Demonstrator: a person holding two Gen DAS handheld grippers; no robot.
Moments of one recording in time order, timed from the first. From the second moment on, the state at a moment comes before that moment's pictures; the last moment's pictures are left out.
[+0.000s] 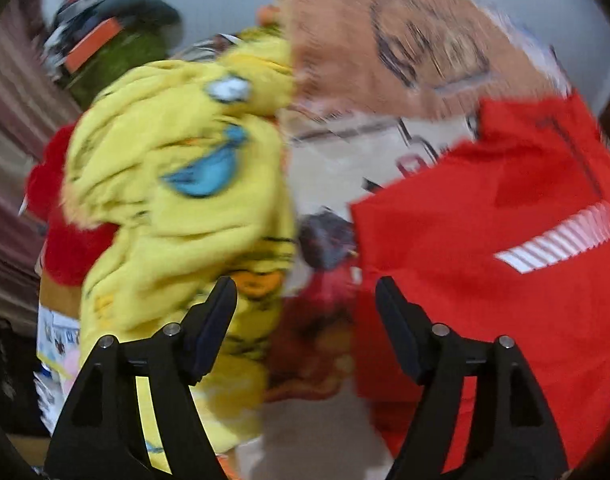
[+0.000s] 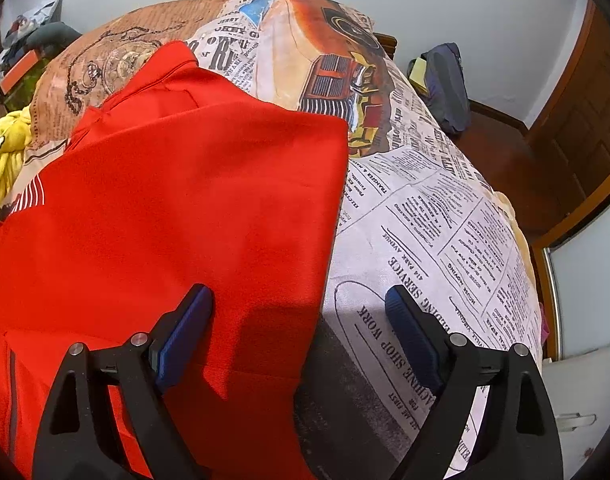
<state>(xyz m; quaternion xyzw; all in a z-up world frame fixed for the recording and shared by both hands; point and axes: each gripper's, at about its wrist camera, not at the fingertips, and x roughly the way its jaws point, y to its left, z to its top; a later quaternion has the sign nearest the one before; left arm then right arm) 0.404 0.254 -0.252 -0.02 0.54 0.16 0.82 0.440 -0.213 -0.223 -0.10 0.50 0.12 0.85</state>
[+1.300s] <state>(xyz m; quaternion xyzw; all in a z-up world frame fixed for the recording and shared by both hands) 0.528 0.158 -0.189 -0.06 0.48 0.02 0.88 0.523 -0.128 -0.151 -0.10 0.46 0.22 0.86</state>
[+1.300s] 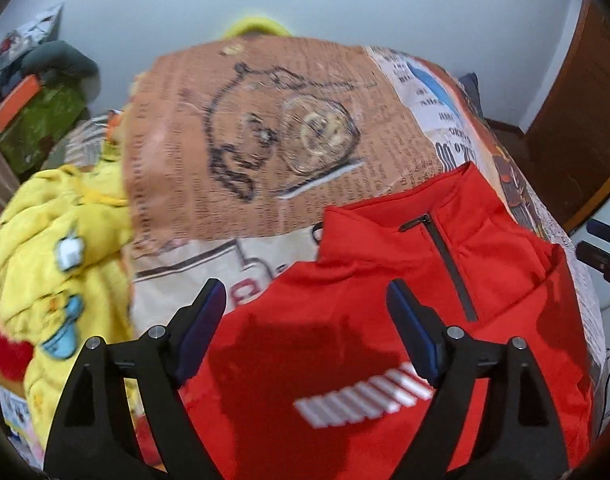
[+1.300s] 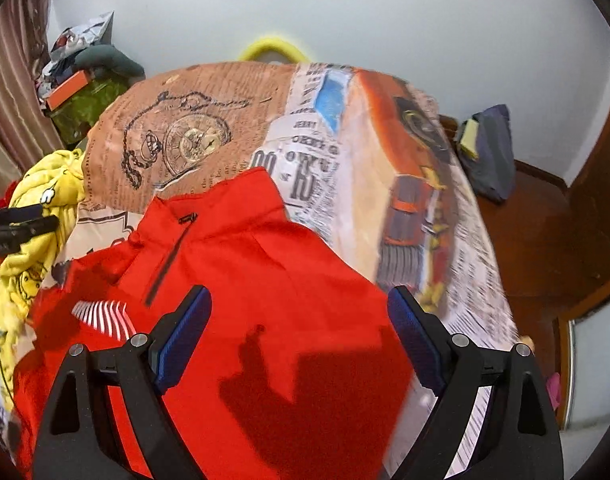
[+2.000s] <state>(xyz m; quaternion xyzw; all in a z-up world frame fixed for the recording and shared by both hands) 0.634 0.167 -0.315 -0.25 0.53 -0.06 0.81 0.605 -0.071 -0.218 -0.03 0.52 0.27 0.81</state>
